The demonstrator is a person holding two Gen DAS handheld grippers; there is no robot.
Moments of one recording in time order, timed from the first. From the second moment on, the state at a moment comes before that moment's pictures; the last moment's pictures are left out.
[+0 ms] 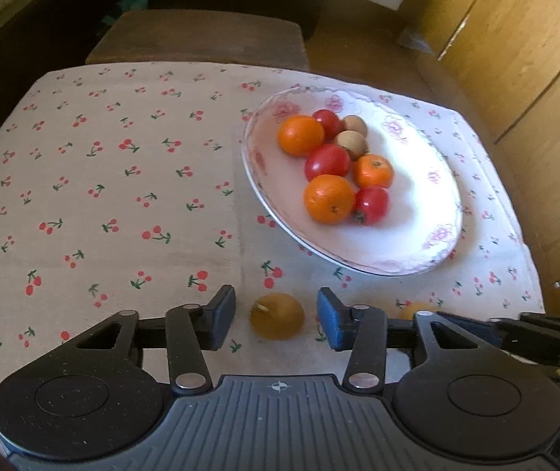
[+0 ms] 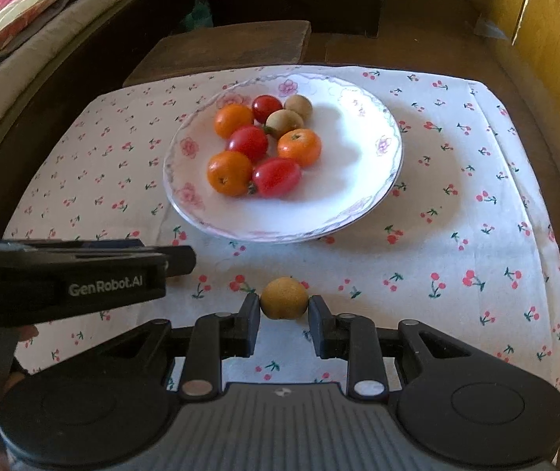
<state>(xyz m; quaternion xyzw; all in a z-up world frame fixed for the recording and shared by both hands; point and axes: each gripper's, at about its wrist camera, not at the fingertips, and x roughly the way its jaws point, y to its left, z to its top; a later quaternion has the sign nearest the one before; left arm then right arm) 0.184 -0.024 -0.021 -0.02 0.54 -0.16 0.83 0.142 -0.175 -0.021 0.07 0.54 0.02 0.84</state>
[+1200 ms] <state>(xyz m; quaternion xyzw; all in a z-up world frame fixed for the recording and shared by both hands) 0.160 -0.036 -0.006 0.01 0.52 -0.16 0.84 0.139 -0.185 -0.015 0.08 0.53 0.05 0.84</state>
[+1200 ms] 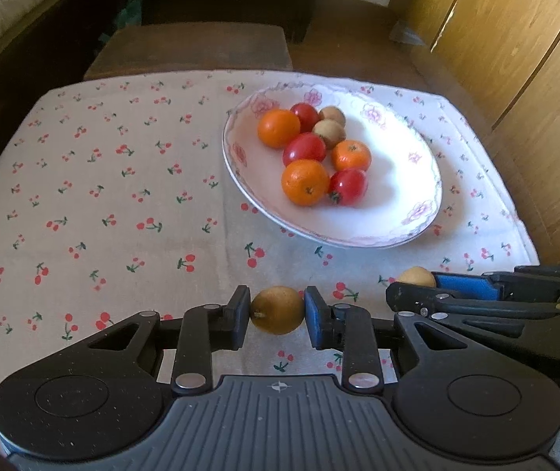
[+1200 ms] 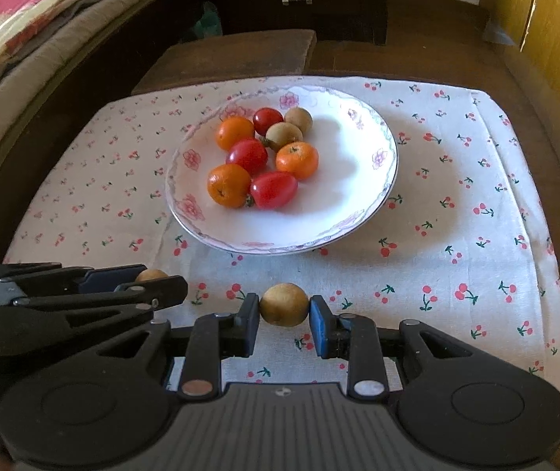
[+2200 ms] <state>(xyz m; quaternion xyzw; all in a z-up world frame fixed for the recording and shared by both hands) 0.184 -0.054 0.027 0.00 0.48 -0.16 0.86 0.156 -0.199 0.015 0.09 0.48 0.03 0.87</state>
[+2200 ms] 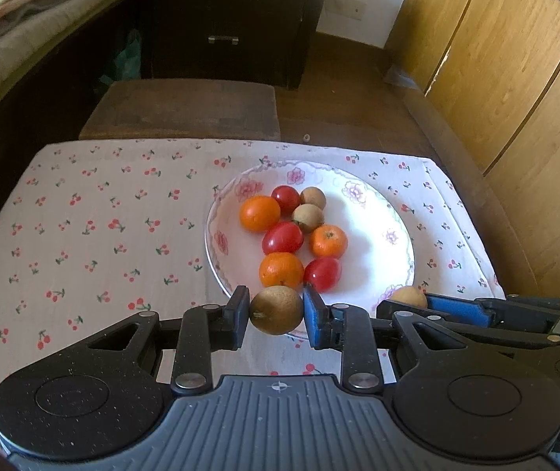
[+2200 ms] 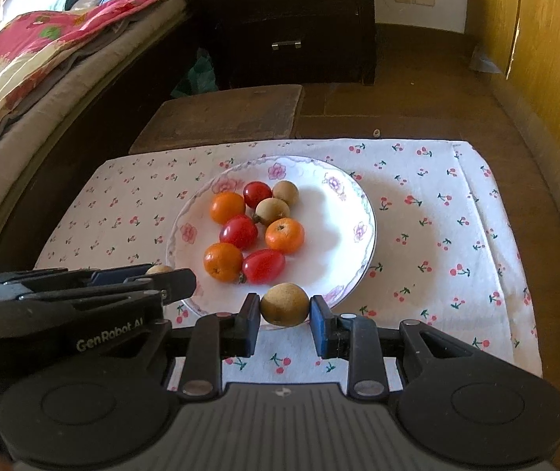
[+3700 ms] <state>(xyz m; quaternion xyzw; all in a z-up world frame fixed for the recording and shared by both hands) 0.215 -0.067 0.014 0.01 0.48 -0.14 0.87 0.190 -0.201 0.000 0.07 0.48 0.02 0.87</state>
